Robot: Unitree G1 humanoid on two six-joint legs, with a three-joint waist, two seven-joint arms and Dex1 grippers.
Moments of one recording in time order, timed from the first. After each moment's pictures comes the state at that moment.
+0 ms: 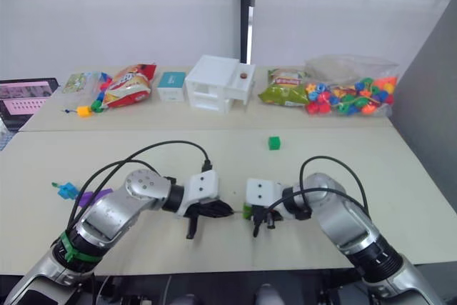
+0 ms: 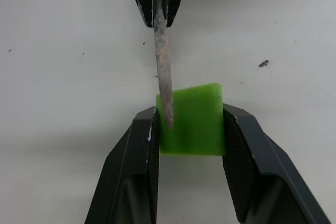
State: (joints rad) left arm -0.54 0.58 -0.43 -0.33 -0.18 0.68 -1.07; right arm -0.46 -0.71 0.41 -0.33 -0.05 0.57 1.17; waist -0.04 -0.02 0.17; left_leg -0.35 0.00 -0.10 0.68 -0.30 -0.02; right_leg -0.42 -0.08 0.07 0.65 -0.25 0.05
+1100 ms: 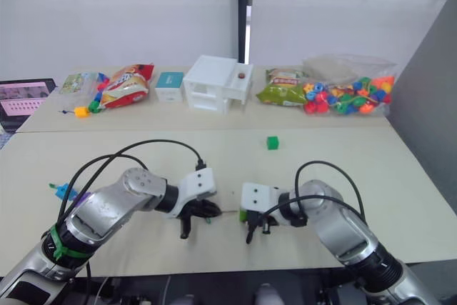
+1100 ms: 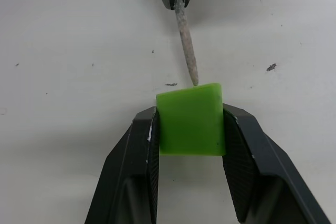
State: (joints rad) left arm -0.62 0.65 -0.47 -0.43 -0.24 1.03 -0.96; right arm -0.43 -0.70 0.43 -0.43 -0.07 0.66 1.10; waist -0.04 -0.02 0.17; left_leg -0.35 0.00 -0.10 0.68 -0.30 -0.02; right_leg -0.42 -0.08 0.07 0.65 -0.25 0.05
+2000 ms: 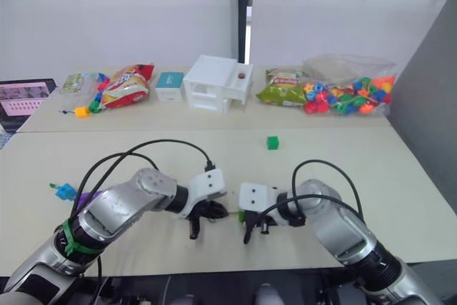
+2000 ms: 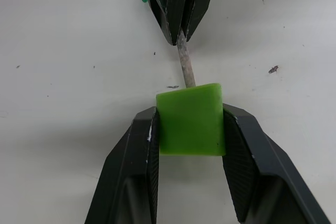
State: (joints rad) left arm -0.67 0.58 -0.53 -0.40 -0.28 1.12 -0.89; right arm -0.45 -0.71 0.45 -0.44 -0.07 0.69 1.09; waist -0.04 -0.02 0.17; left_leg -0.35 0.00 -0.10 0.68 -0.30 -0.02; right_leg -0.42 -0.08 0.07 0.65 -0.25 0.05
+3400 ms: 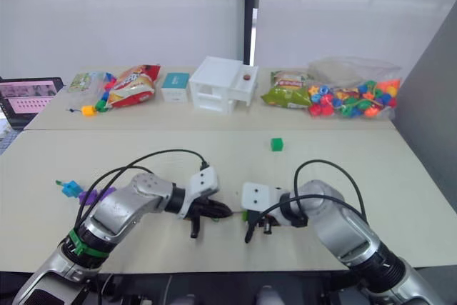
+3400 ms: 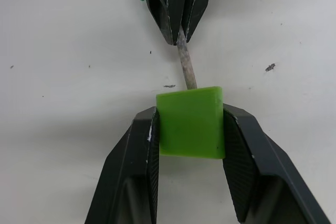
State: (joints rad) left arm -0.55 0.52 -0.41 -0.23 -0.28 0.83 -1.02; right arm -0.44 -0.71 0.45 -0.46 -0.06 0.72 1.07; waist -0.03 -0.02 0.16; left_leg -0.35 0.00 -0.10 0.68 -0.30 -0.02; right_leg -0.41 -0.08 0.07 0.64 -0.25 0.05
